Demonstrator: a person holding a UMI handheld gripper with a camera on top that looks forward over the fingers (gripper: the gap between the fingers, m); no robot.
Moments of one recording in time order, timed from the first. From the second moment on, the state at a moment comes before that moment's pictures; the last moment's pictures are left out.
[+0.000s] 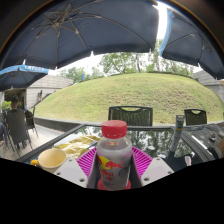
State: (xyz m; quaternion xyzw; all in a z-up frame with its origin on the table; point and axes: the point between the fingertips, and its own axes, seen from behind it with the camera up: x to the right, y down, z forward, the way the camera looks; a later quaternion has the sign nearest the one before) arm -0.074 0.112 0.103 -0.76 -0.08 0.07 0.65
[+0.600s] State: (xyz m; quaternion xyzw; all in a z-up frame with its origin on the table) arm -0.048 -0.073 0.085 -0.77 -0.11 0.05 0.63
